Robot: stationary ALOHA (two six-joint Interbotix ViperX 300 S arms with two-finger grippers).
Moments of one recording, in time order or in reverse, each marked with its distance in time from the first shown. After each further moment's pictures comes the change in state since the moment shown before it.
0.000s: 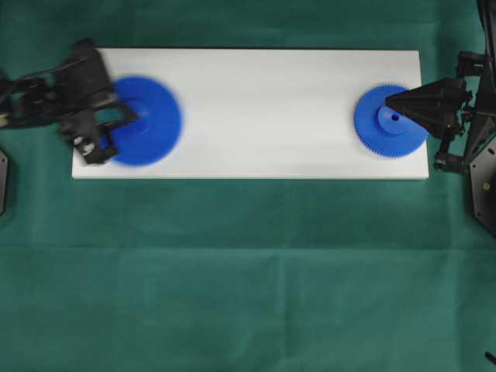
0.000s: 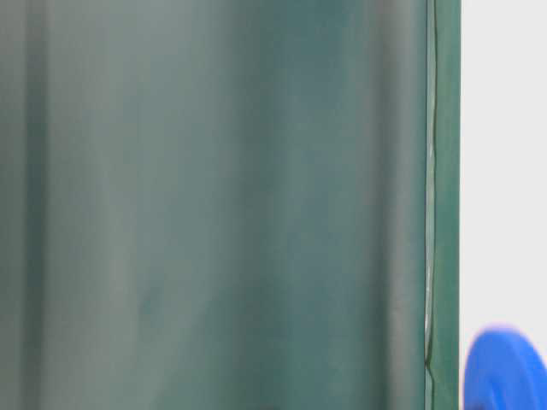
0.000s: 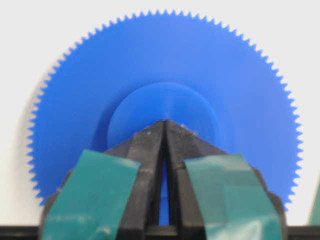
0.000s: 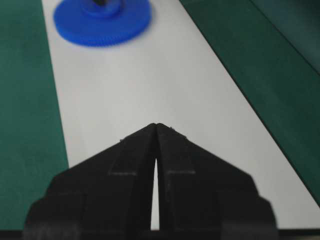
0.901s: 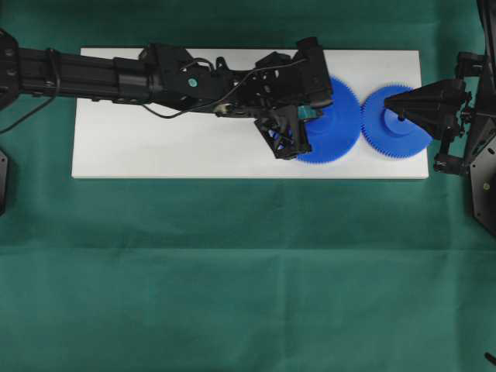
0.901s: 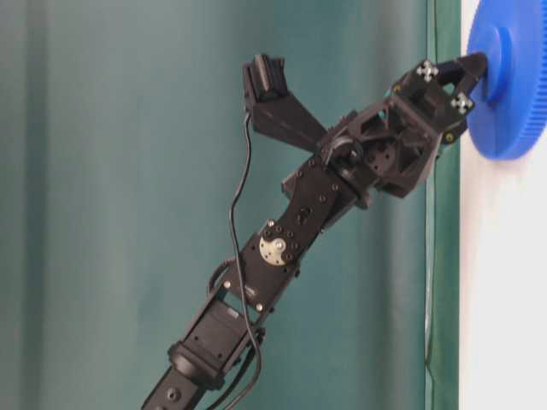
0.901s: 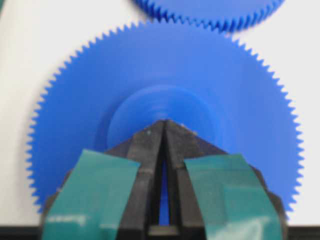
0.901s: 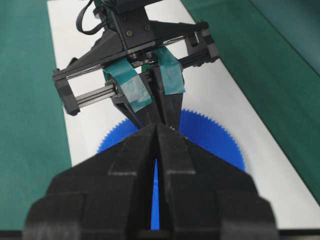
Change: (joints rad) left arm -0.149 0.657 -0.957 0.003 0.224 0.005; right arm 0.003 0.002 0.011 0.000 -0.021 -0.006
